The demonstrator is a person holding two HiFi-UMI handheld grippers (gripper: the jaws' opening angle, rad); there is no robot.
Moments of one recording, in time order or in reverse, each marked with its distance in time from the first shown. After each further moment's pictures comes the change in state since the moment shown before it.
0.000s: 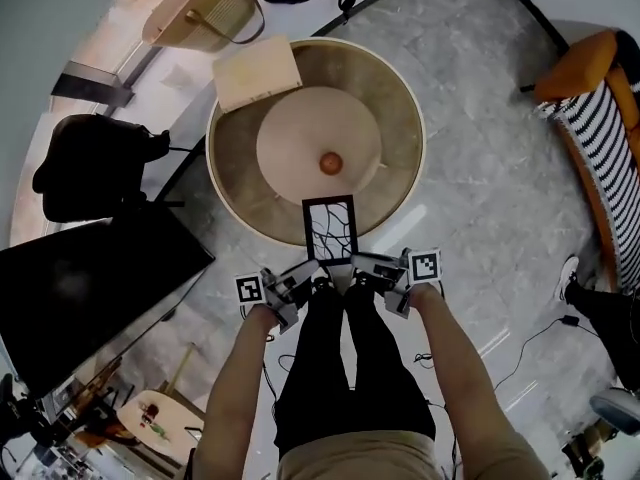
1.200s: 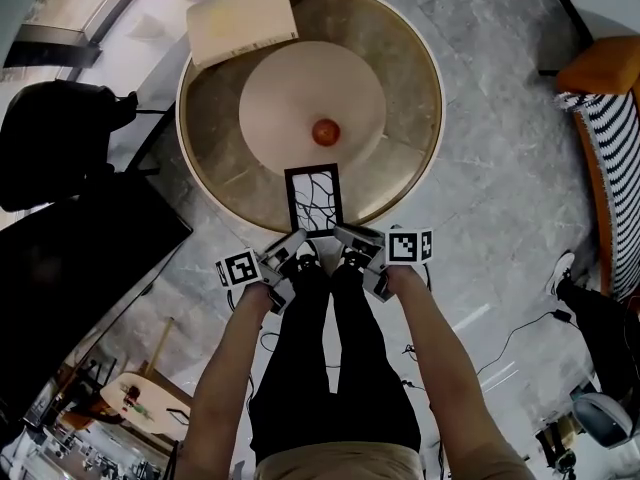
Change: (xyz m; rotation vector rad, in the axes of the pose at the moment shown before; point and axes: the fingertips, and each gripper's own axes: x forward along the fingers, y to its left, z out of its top) left arm -0.004 0.102 0.034 -0.006 -0.128 0.351; right arm 0.029 -0.107 0.005 0.070 0.018 -0.299
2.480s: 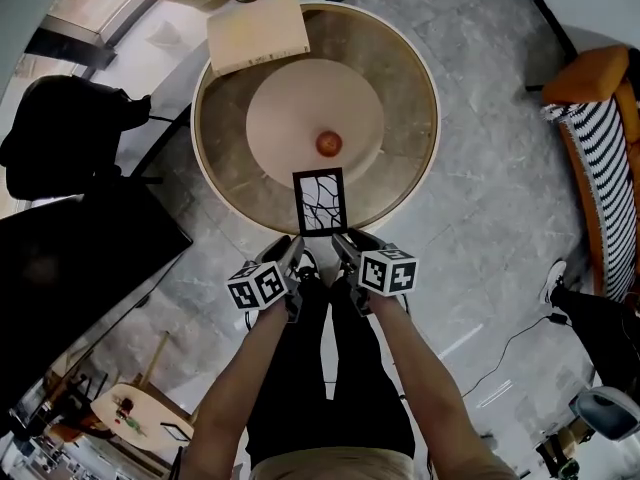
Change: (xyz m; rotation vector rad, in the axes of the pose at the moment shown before) left arm -0.042 0.000 0.009 0.408 -0.090 0.403; right arm -0.003 0.024 -0.008 -0.375 -0.132 -0.430
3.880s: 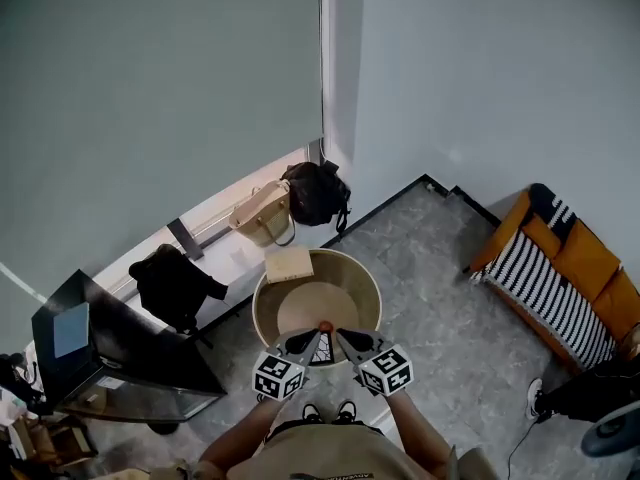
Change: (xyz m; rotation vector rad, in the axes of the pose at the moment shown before) left arm -0.311 -0.386 0.126 0.954 -0.403 -0.299; right arm -0.363 0.337 0.158 -0.829 -0.498 0.170
